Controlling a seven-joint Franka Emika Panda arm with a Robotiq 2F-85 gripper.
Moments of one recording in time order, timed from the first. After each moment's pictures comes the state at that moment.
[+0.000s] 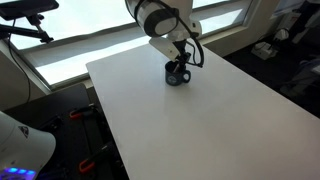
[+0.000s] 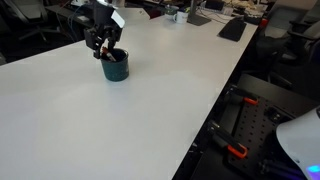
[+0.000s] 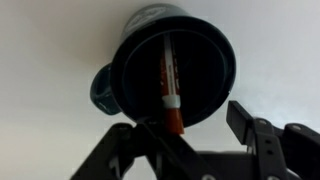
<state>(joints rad) -0.06 0.51 0.17 -2.09 0.18 2.83 -0.27</state>
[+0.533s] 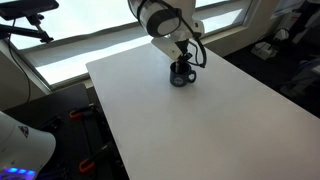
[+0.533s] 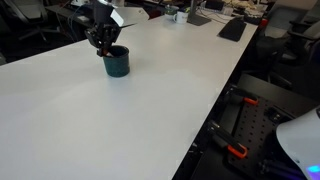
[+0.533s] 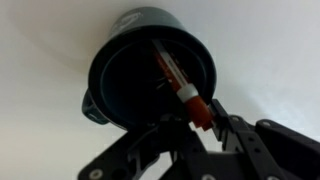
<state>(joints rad) -0.07 0.52 0.17 -2.06 0.18 2.83 -0.26</state>
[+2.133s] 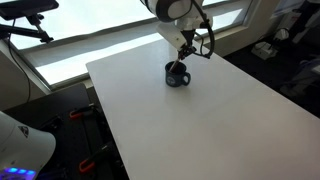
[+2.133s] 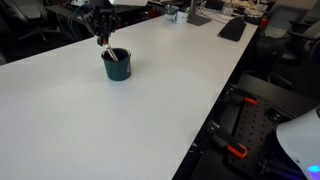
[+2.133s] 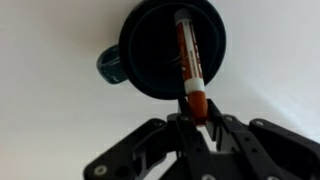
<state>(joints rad) -0.06 0.48 0.14 -1.97 0.16 2.61 -0.14</state>
